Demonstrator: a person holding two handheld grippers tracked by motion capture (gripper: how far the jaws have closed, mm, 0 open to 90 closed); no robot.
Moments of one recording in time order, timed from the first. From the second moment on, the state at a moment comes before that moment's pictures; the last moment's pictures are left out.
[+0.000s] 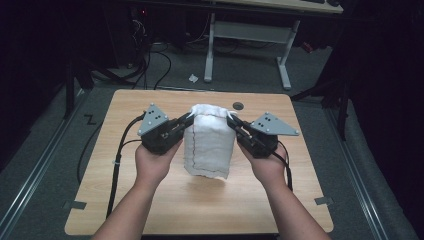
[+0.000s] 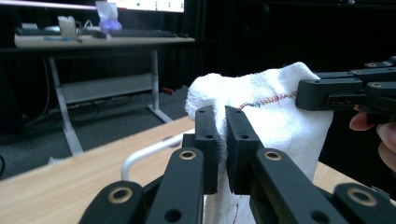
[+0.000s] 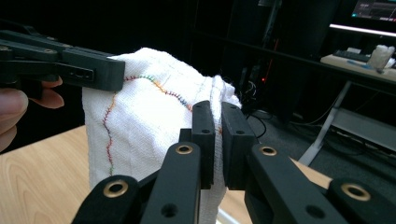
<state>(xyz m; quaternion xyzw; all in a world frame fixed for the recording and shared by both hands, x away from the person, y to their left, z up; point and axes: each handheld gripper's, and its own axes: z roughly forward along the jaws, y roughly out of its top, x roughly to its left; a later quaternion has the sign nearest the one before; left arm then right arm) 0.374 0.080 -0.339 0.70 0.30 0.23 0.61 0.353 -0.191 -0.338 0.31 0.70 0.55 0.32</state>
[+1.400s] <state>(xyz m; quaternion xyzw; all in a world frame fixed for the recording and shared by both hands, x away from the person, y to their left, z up) 0.489 0.057 -0.306 0.69 0.31 0.27 0.59 0.473 -0.204 -0.302 0.37 0.68 0.55 0.30</state>
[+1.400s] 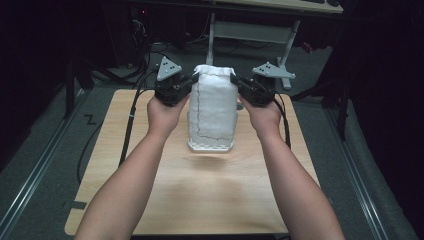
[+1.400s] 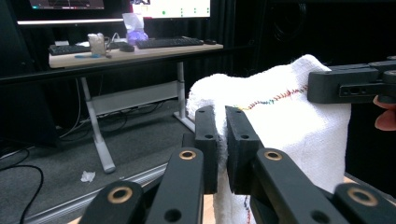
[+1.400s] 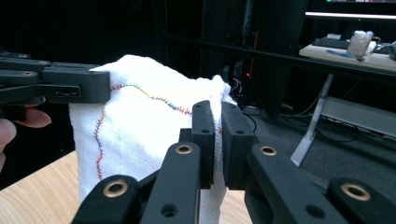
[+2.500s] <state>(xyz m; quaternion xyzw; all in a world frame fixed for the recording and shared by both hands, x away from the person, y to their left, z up) 0.563 0.057 -0.370 0.72 0.41 0.17 0.53 0.555 -0.214 -0.365 0.45 0.72 0.48 0.22</state>
